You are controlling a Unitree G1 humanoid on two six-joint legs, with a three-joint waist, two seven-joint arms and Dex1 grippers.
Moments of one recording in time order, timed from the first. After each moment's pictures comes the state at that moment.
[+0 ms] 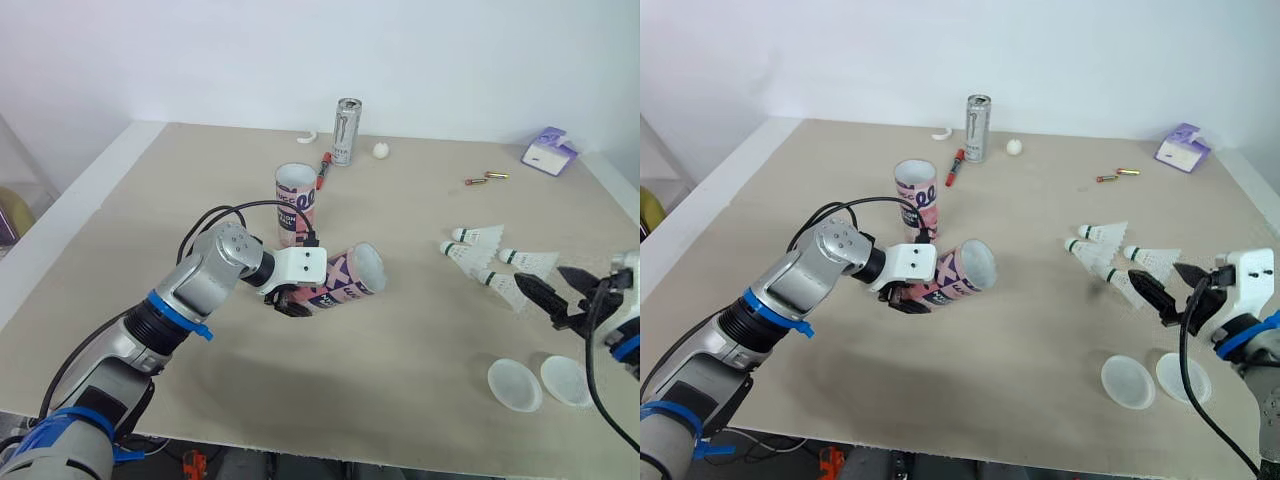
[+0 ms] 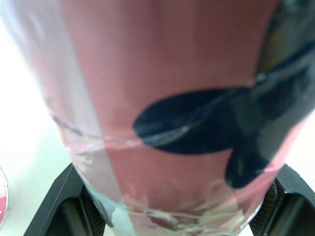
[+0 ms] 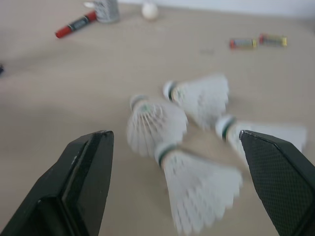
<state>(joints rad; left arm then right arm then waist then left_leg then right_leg) -0.83 0.52 -0.55 0.01 0.15 0.55 -1.27 0.06 -0.72 -0.64 -0.15 0.57 0.61 0.67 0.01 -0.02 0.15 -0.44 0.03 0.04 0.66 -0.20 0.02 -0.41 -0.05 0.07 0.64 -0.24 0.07</state>
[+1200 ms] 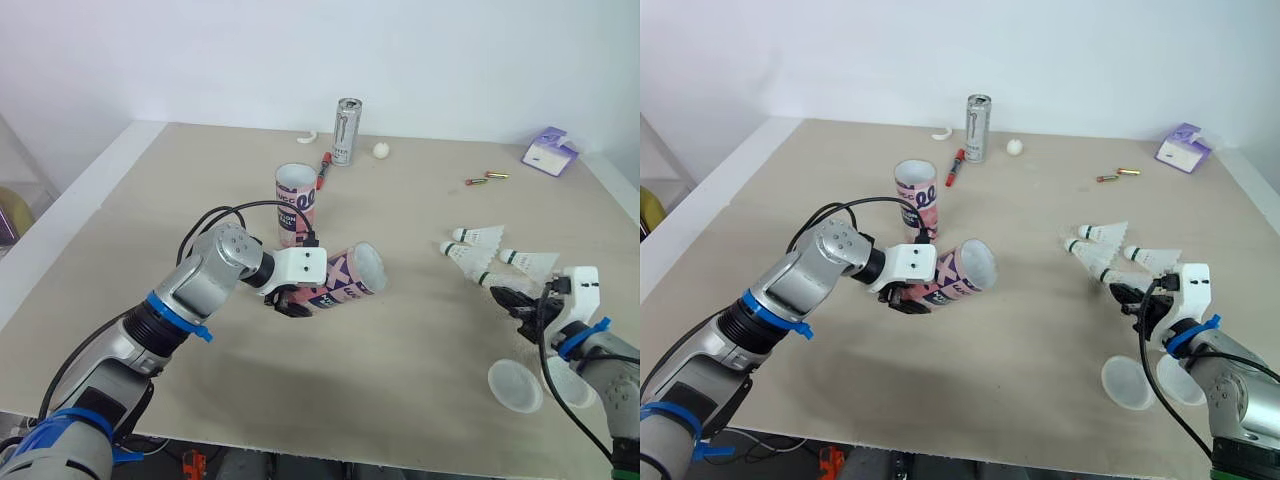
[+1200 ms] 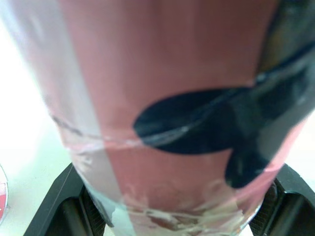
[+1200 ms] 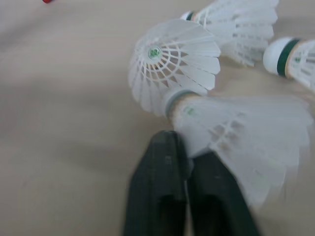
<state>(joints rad) -0.83 0.53 -0.55 -0.01 0.15 0.57 -1.26 -0.06 -0.66 -0.48 -0.01 0.57 0.65 0.61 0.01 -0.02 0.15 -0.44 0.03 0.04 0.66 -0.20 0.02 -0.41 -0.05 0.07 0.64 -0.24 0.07</state>
